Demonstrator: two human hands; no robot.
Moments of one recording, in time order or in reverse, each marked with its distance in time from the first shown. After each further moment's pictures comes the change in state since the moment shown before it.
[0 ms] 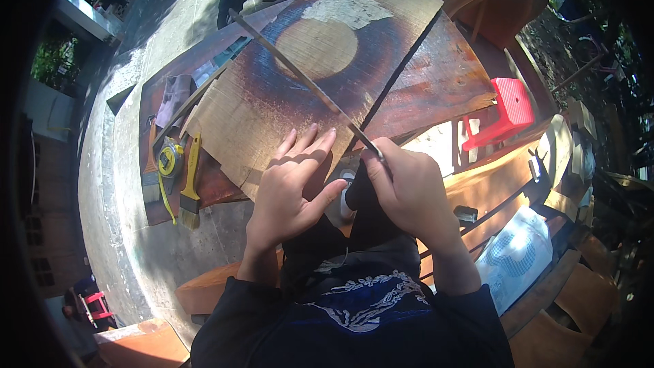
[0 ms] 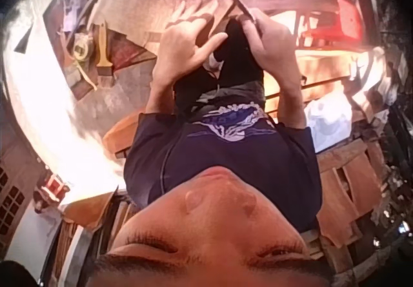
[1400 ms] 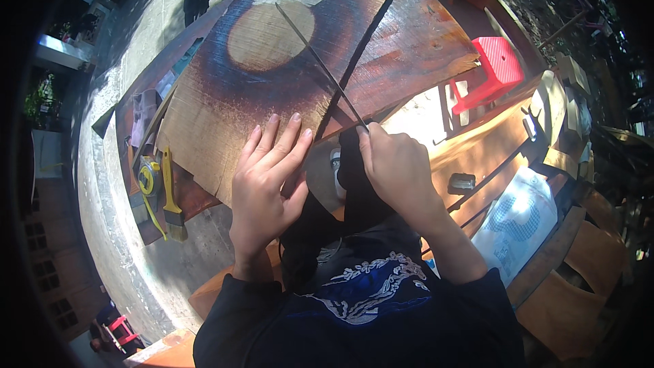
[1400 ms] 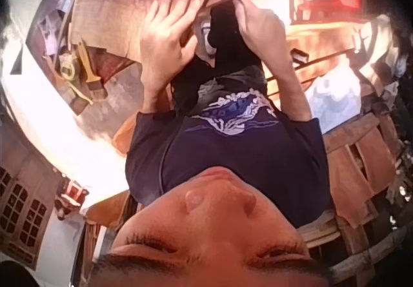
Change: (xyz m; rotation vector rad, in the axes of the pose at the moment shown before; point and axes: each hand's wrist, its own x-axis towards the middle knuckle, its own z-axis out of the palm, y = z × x) left_hand 0.005 0.002 0.010 0.214 -0.029 0.045; right_hand -0.012 0.049 0.022 -0.396 0.010 0.196
